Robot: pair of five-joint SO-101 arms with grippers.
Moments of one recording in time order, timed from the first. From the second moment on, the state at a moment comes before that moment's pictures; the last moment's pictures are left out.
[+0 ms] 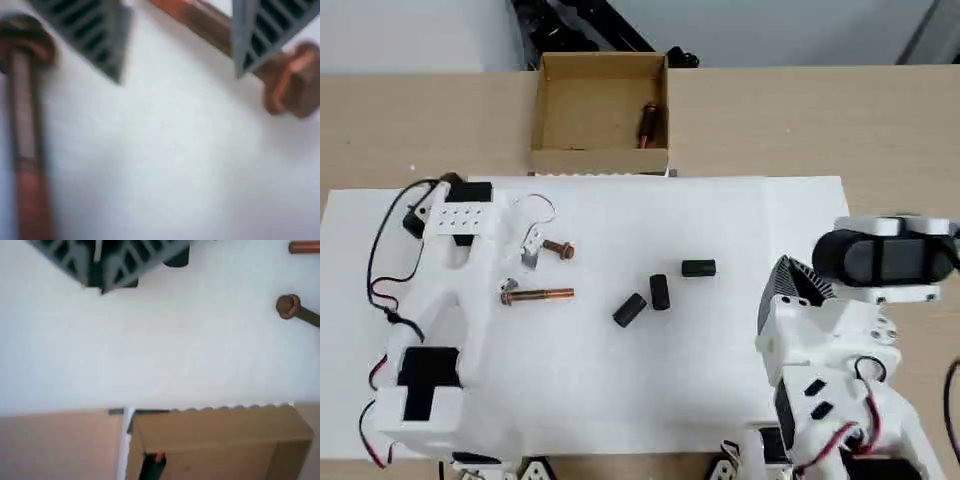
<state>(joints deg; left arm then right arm) -4.0 4.1 14.4 82.2 61.5 -4.6 -76.2 27.9 84.7 -10.4</state>
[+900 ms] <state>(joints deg) -4.7 20.1 3.1 96.9 68.1 -4.7 -76.2 30.4 84.7 -10.4</state>
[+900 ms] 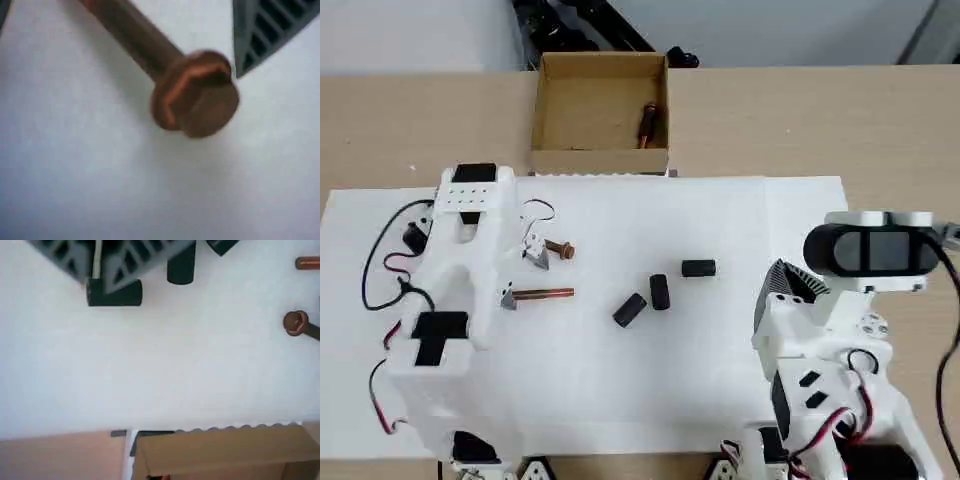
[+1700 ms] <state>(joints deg) -4.0 28.5 -1.0 93.1 61.1 -4.7 -76.2 30.7 84.7 -10.4</state>
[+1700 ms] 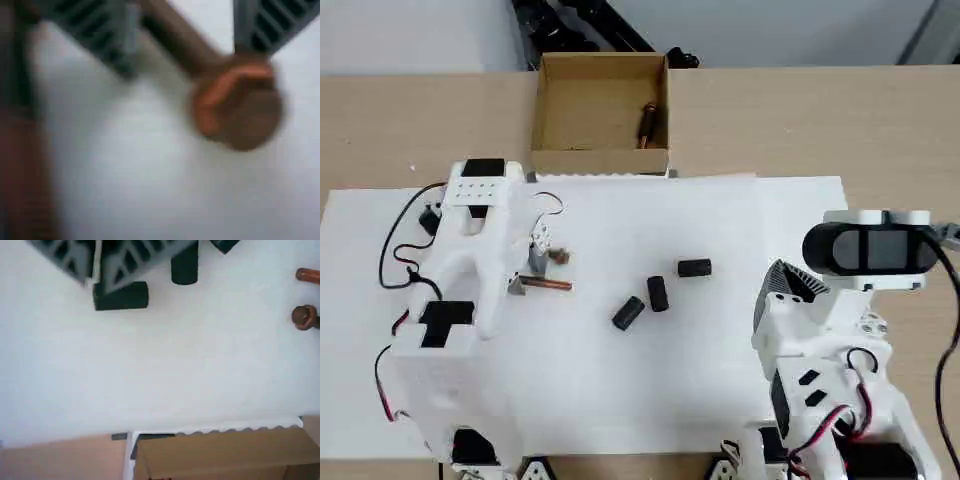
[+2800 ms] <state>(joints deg) -2.7 -6.7 0.3 94.6 1.5 -4.7 -76.2 30.7 84.7 -10.4</state>
